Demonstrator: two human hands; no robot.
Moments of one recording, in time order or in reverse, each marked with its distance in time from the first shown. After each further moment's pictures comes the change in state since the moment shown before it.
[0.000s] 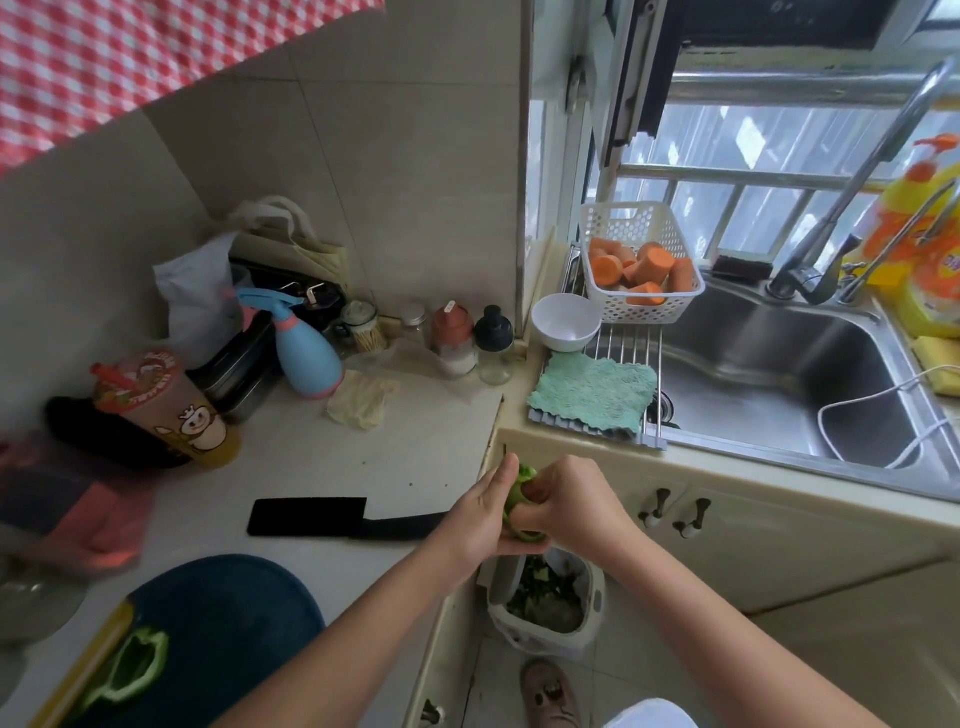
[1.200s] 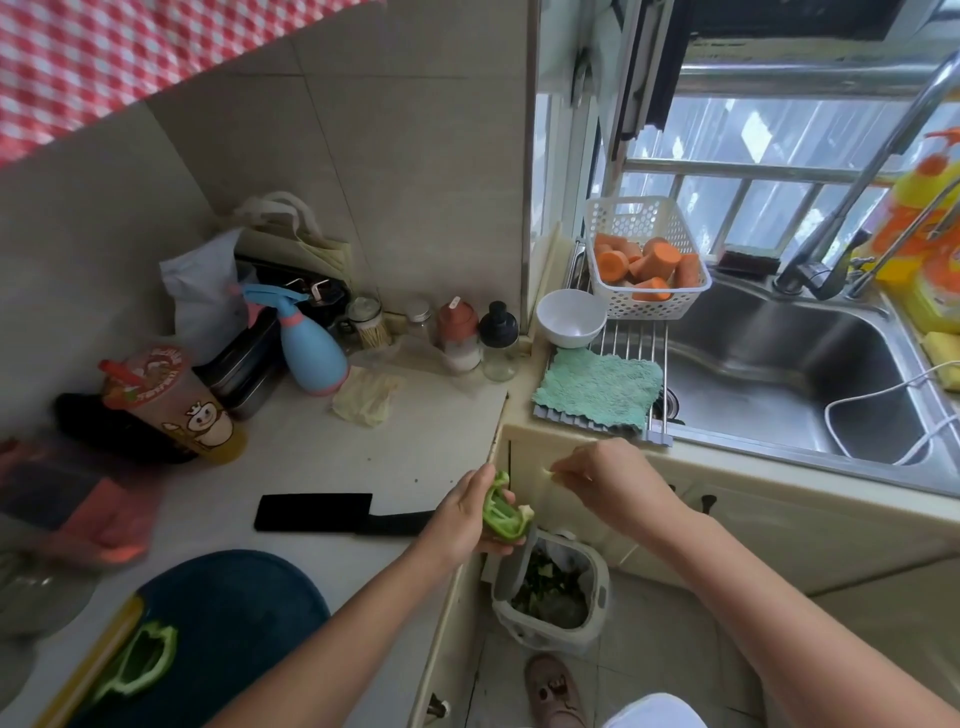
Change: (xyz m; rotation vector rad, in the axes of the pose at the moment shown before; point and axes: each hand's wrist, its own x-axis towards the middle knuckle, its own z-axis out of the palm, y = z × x) left_hand 0.007 -0.013 -0.021 0.100 0.141 0.021; right_hand 0.005 0.013 -0.032 -0.399 0.050 -0.197
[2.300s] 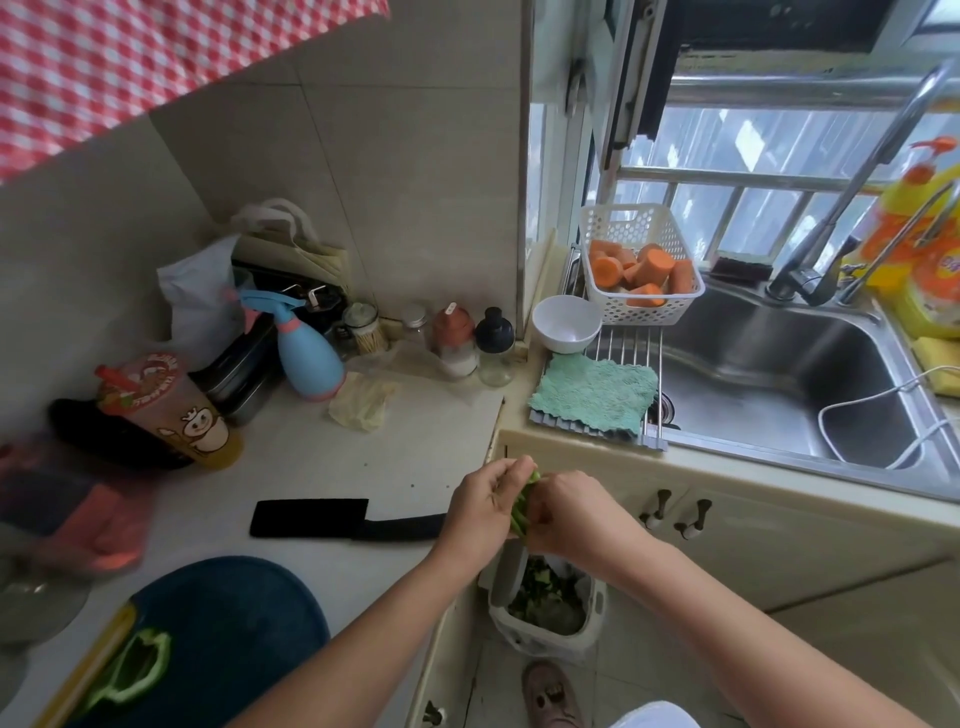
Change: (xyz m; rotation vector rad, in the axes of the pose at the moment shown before) left_hand 0.000 0.012 0.025 0.243 0.089 0.296; right_hand -0.005 -0.027 0.020 -0.087 -0.210 0.017
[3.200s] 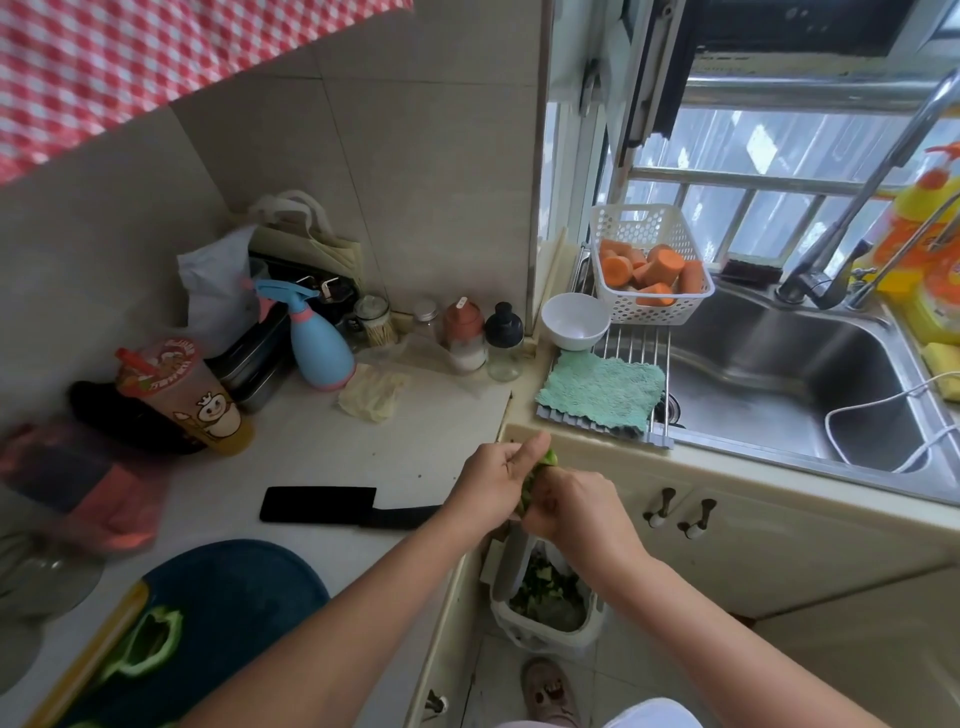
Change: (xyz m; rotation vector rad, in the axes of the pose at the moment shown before) left_hand 0.008 0.019 -0.007 0.118 -0.066 -0.003; right_hand -0.009 -0.008 0.016 0.117 0.279 0.062
